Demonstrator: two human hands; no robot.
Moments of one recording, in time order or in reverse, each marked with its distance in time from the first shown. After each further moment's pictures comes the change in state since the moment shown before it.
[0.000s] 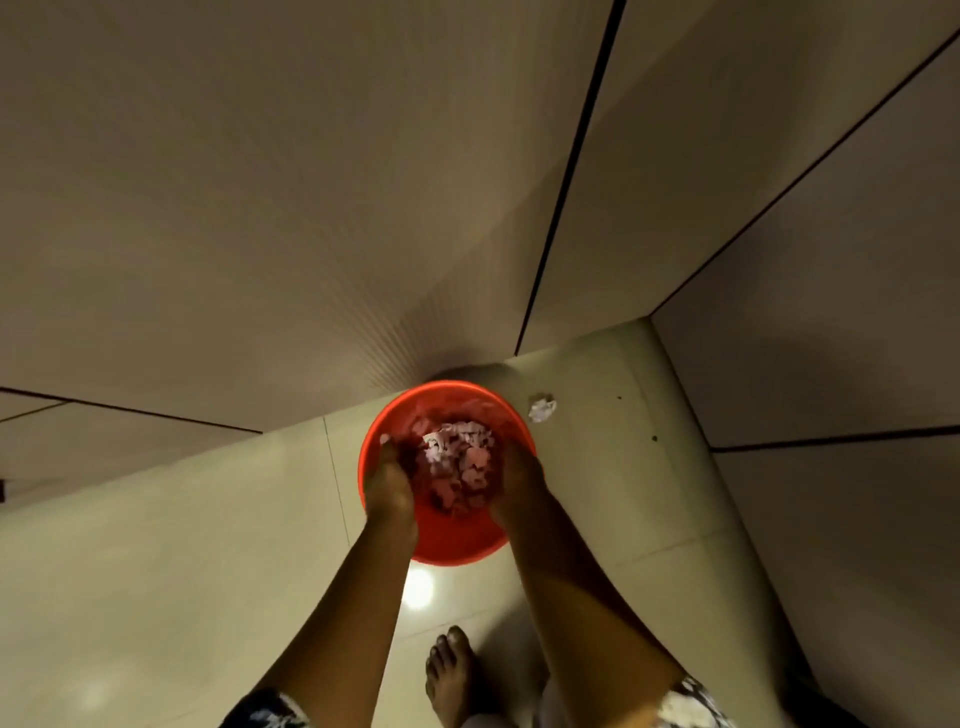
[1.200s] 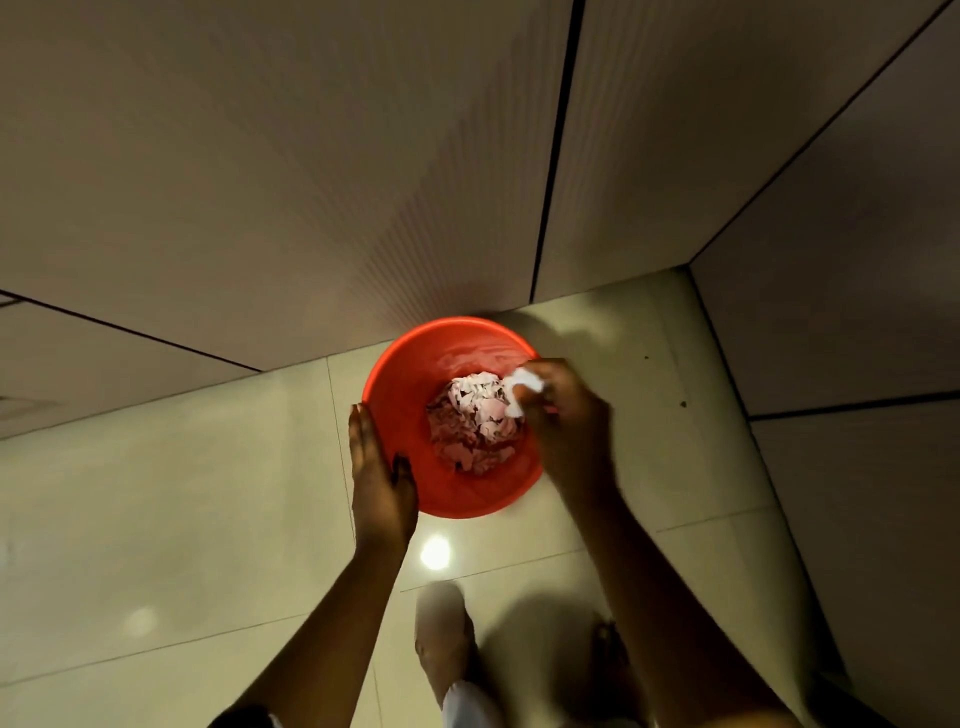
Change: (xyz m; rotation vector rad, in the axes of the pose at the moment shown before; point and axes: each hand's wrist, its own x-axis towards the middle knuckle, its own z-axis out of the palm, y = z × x) left_hand 0.012 -0.092 -0.035 0.578 0.035 0.615; right_hand 0.012 -0.001 -0.072 -0.866 -0.039 -1.058
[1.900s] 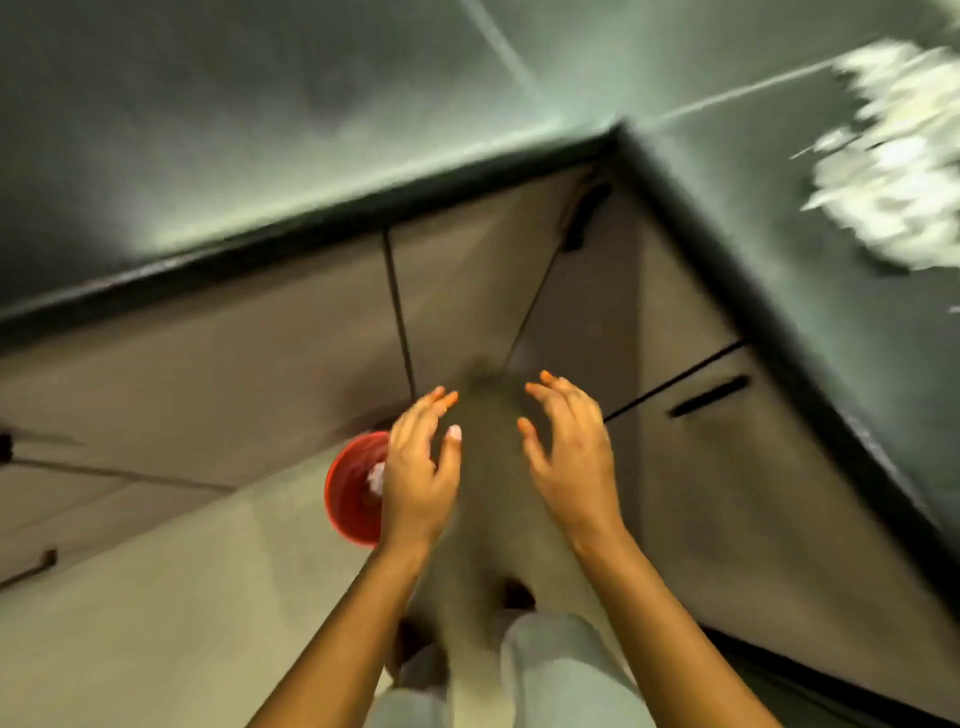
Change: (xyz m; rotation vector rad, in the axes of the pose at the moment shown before) left_hand -0.143 0.379 -0.180 -0.207 -0.186 0.581; right_hand -0.051 -0.310 -0.266 -0.531 0.208 -0.119
